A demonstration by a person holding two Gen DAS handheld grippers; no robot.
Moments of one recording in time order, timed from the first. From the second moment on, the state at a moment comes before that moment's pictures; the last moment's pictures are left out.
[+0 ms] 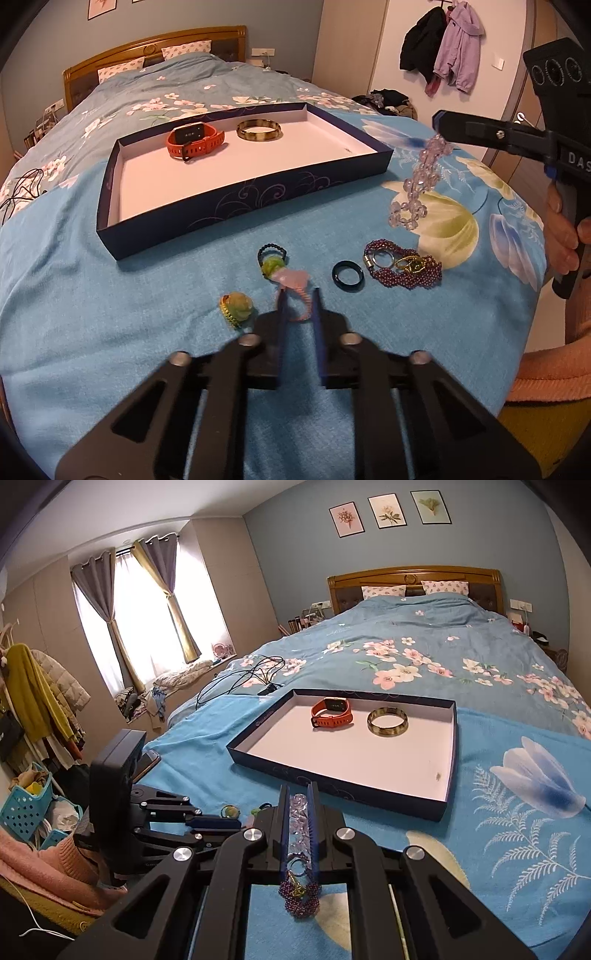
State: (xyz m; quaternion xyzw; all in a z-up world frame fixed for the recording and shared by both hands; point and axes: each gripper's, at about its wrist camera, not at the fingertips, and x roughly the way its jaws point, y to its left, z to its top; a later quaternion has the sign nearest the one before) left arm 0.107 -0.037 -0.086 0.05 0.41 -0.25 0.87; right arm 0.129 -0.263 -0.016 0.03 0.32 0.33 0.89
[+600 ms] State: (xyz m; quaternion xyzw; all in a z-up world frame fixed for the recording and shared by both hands) left arm 0.109 -0.020 -0.058 0.00 0.39 -0.26 0.89; right arm 0.138 -0.269 -0.014 0.05 0.31 0.33 0.89
